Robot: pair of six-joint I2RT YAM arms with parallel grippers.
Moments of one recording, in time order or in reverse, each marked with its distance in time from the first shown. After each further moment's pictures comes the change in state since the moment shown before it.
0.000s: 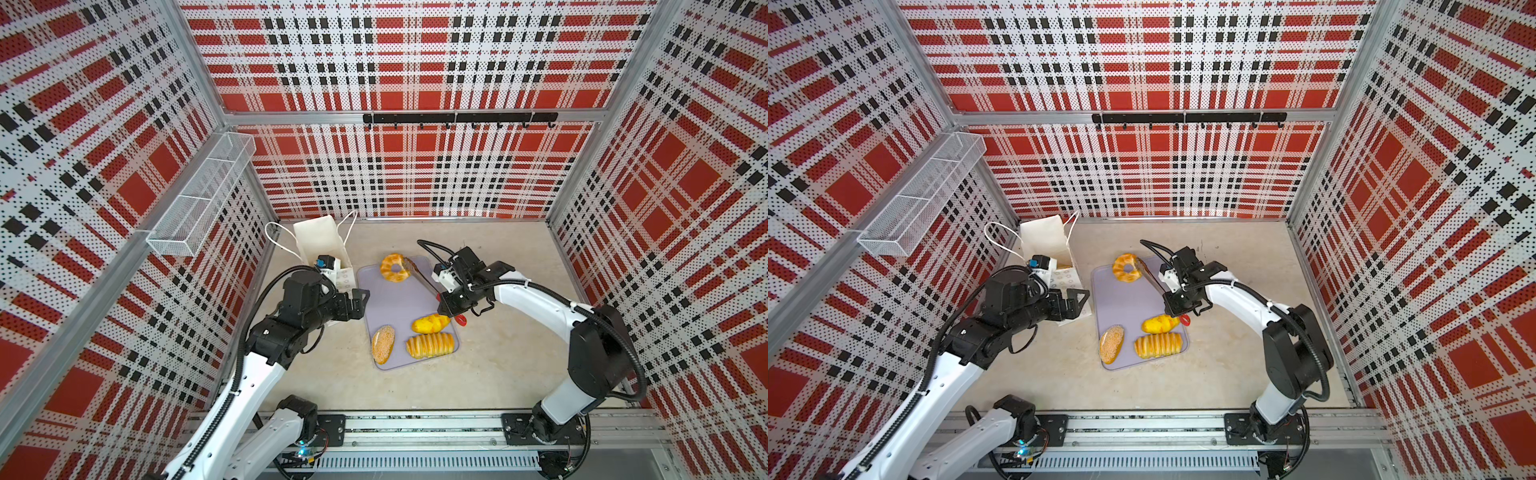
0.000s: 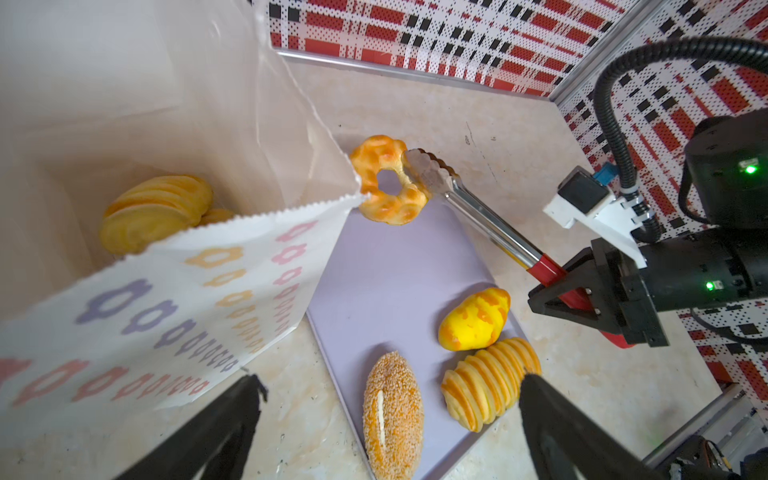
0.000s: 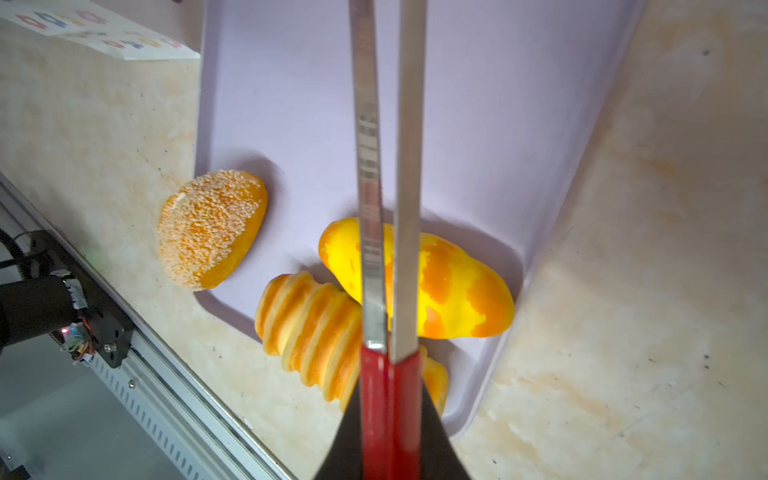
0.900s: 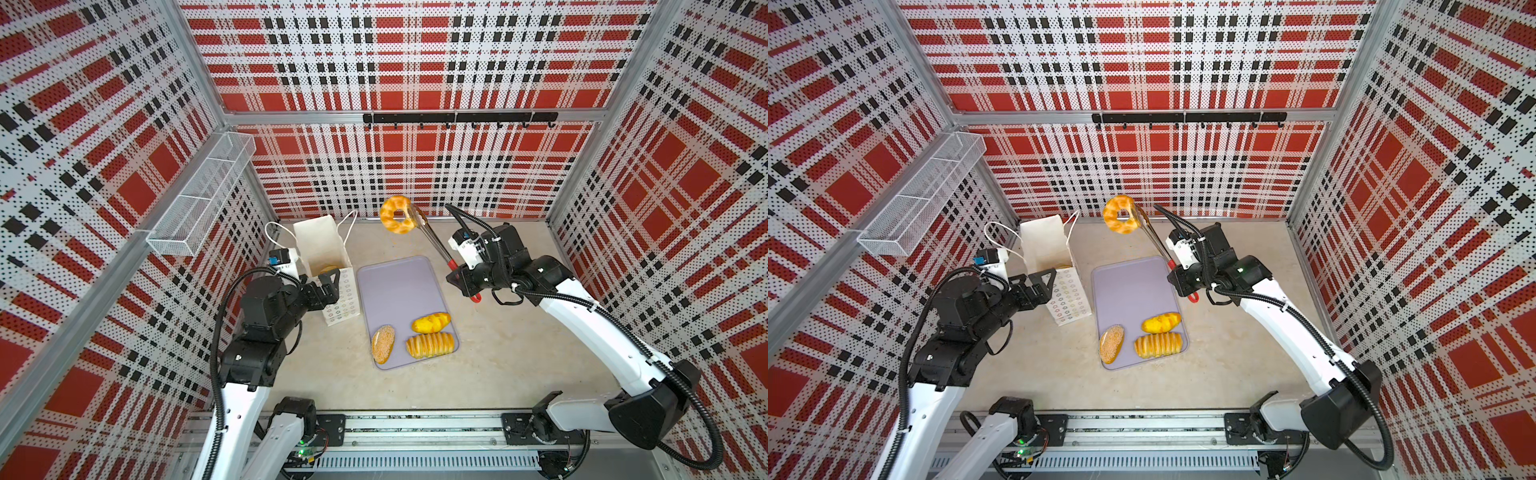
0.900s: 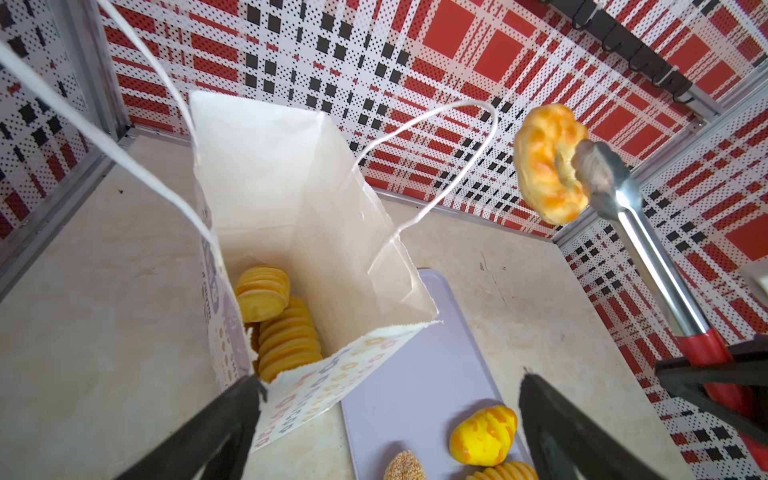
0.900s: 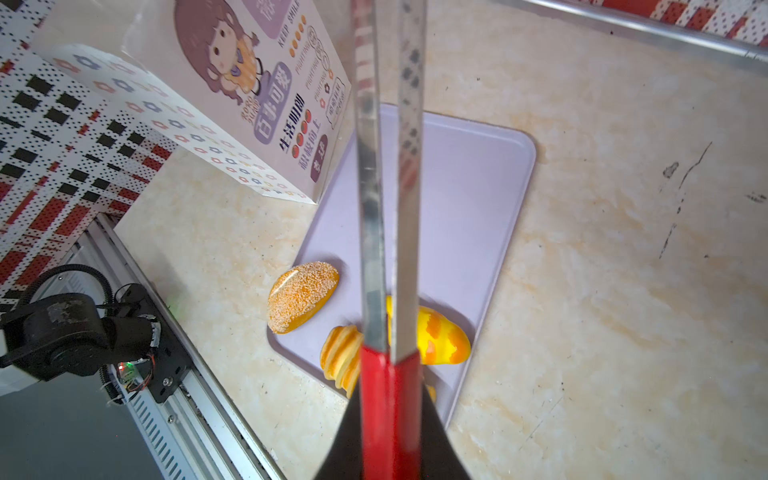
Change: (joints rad) left arm 0.245 -0.150 0.025 0.083 0.002 -0.060; right arm -0.013 -0.283 0.154 -0.024 0.036 -0.063
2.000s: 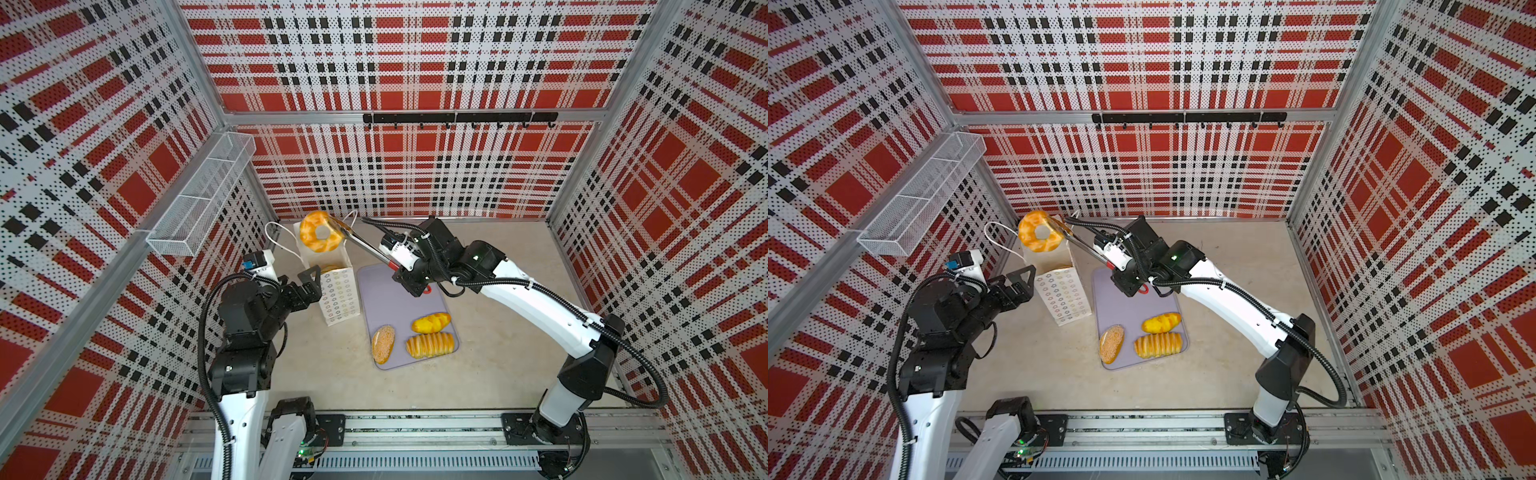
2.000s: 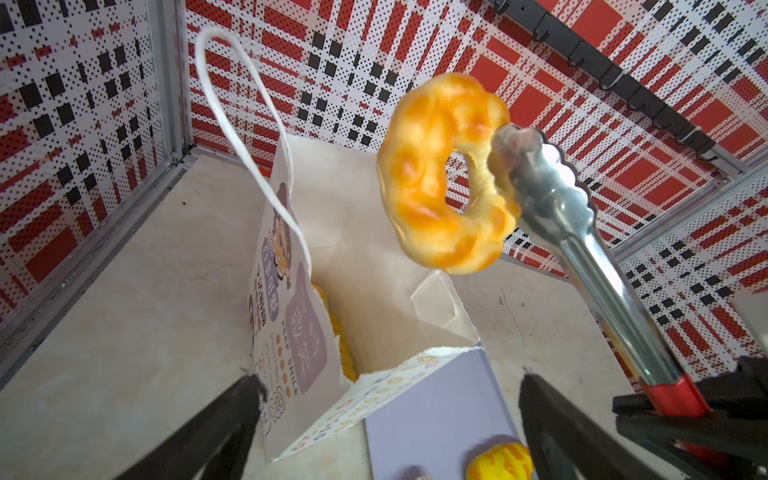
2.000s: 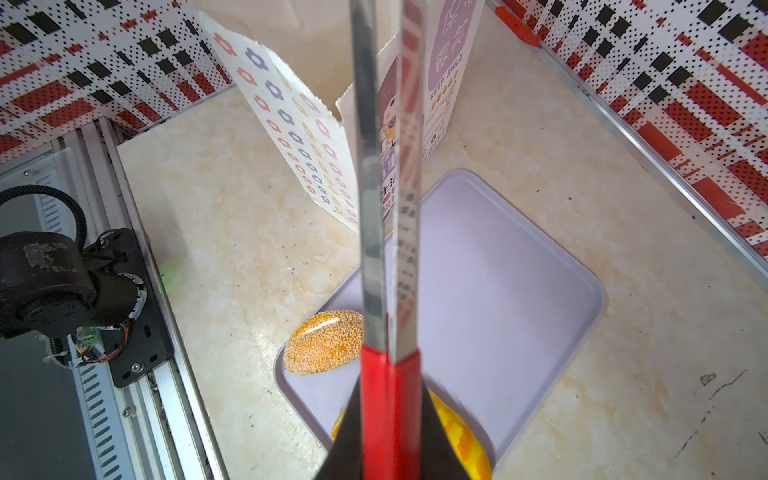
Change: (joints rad) left arm 0.219 -0.025 0.015 -0.024 0.125 0.014; right arm 0.342 0.379 0.435 -0.072 0.172 -0.179
